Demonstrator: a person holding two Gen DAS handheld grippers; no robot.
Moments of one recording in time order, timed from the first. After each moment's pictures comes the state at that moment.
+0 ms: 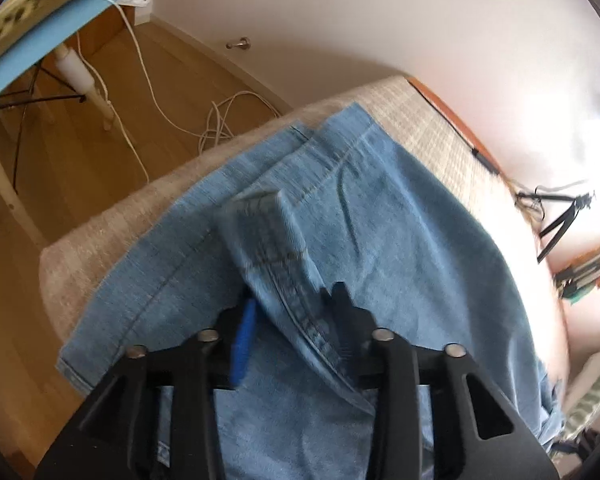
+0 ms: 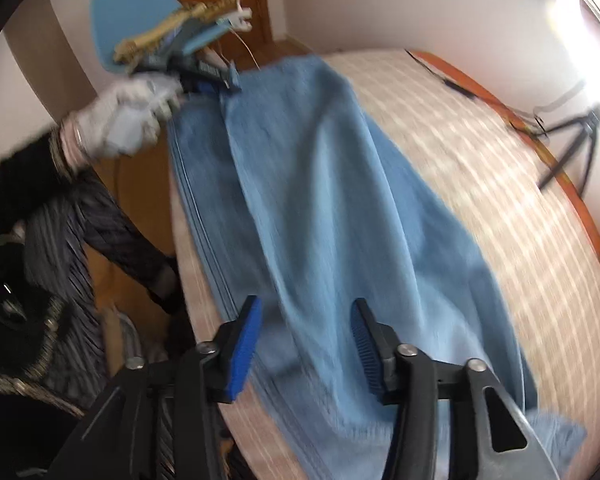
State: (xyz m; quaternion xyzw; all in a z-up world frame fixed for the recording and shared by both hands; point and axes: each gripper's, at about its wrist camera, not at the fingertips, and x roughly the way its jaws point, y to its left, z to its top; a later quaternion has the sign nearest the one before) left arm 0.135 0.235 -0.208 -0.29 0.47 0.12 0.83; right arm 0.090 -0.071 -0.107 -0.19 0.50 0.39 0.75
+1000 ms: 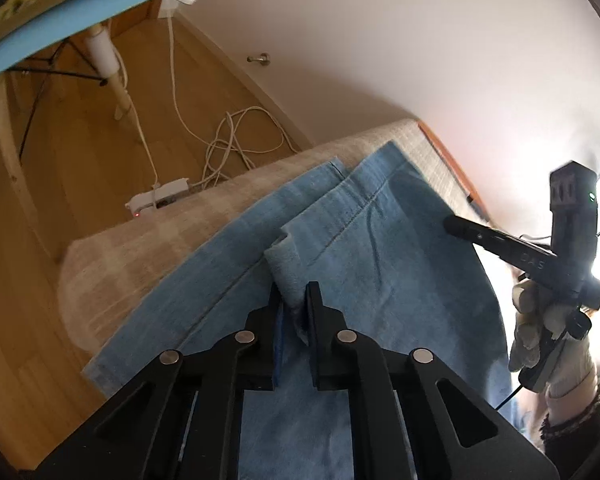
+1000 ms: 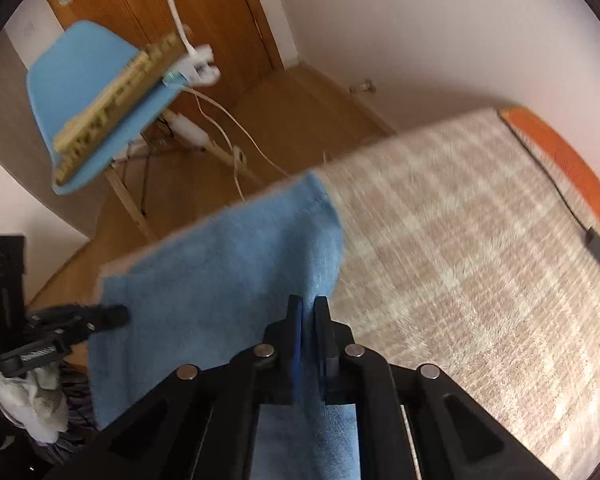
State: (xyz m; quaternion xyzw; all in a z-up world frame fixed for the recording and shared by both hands) left arm 0.099 0.276 -0.205 -0.36 0.42 0.12 0.83; right arm 0.339 0.183 -0.171 -0.12 0.50 0.44 0.74
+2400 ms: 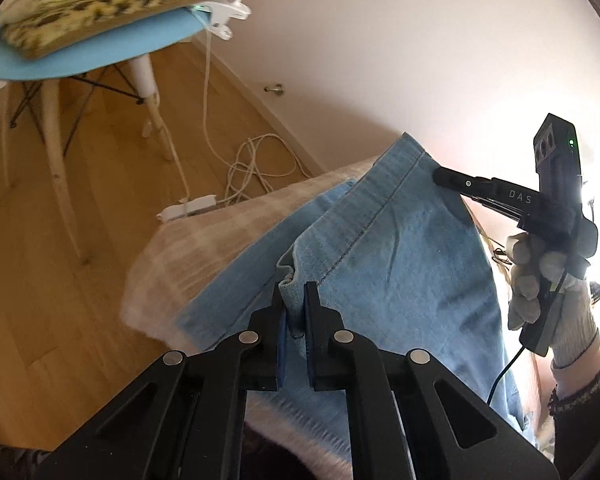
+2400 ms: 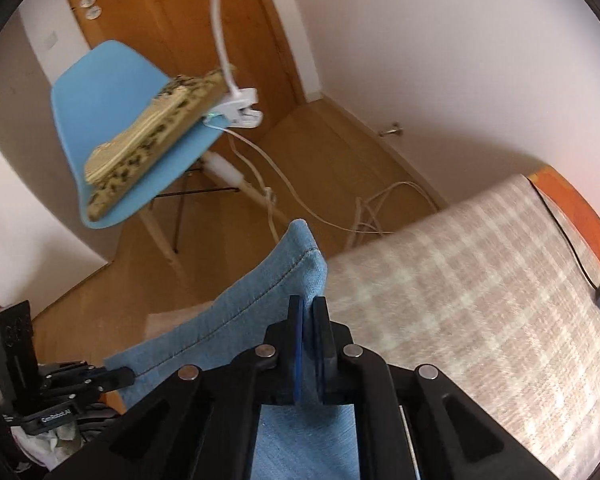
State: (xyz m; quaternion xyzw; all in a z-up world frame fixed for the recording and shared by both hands) left arm 0.027 0.287 -0.188 -0.35 0.38 0.15 0.85; right arm 0.307 0.233 -0.128 -0.11 0.46 0.47 0.75
